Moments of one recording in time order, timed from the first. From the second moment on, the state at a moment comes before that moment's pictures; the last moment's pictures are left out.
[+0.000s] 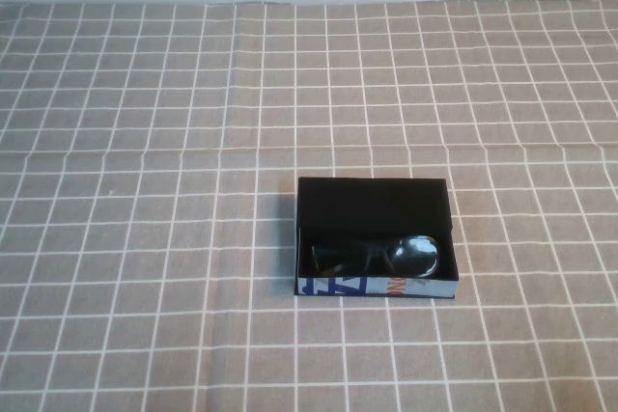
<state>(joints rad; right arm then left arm) 0.04 -0.01 0.03 0.12 0.31 0.07 -0.06 -0.02 0.02 0.04 0.37 0.08</state>
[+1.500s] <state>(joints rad) 0.04 -0.01 0.03 1.05 0.18 0.07 -0.06 -0.02 0.02 0.04 0.37 0.08</state>
